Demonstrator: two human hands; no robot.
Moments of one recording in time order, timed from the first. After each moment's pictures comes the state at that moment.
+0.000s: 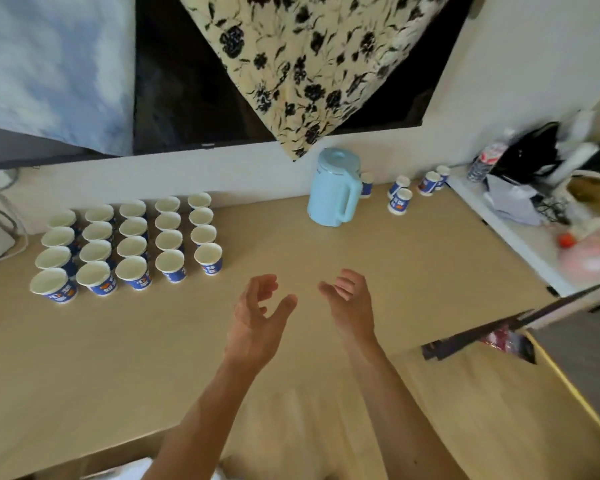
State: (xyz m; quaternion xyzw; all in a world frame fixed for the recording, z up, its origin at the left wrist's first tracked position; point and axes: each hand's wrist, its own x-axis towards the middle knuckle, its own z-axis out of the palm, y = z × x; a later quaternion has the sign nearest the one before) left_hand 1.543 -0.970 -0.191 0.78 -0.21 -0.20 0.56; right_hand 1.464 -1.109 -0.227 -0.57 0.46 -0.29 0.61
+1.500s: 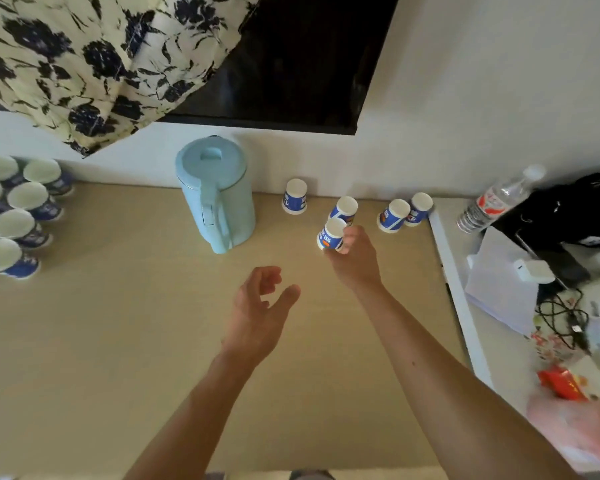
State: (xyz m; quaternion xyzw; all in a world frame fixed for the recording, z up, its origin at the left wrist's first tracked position) left_hand 1.475 -1.452 -0.236 0.81 -0.04 -0.21 0.55; right_hand 1.480 -1.657 -0.292 -0.81 0.38 -0.07 0.44
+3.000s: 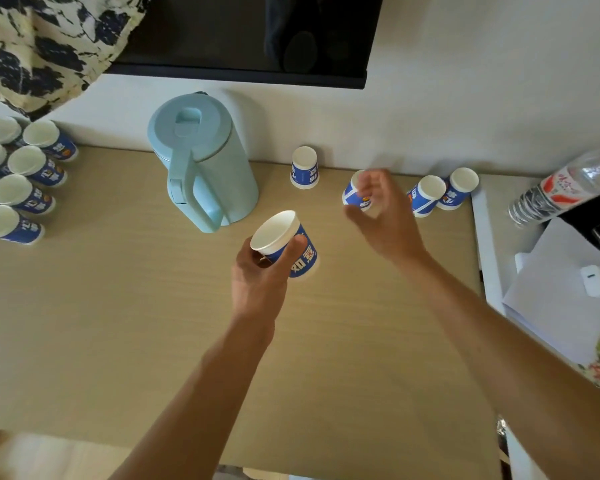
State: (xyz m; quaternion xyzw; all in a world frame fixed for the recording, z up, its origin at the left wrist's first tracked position) left_hand 1.494 -1.534 -0.264 0.72 0.14 -0.19 0.65; right_hand 1.503 -1.747 -0.306 -0.84 0.13 -0.14 0.50
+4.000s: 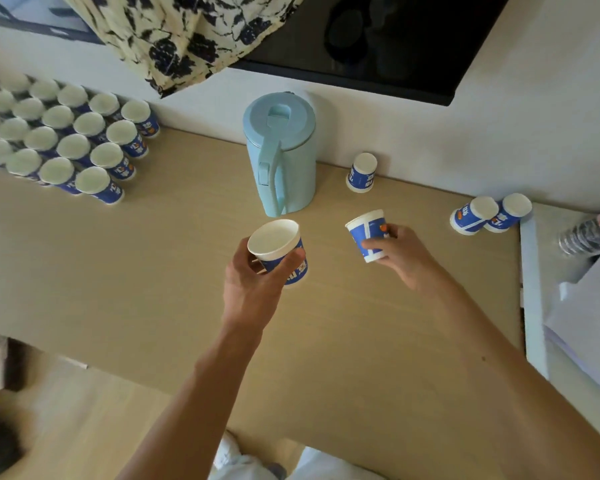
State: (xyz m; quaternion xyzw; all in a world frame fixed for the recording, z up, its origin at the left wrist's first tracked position) left_hand 1.474 -1.428 -0.246 0.75 0.14 -0.10 0.64; right_hand 1.503 -1.683 -0.318 -0.69 0.31 0.13 0.64
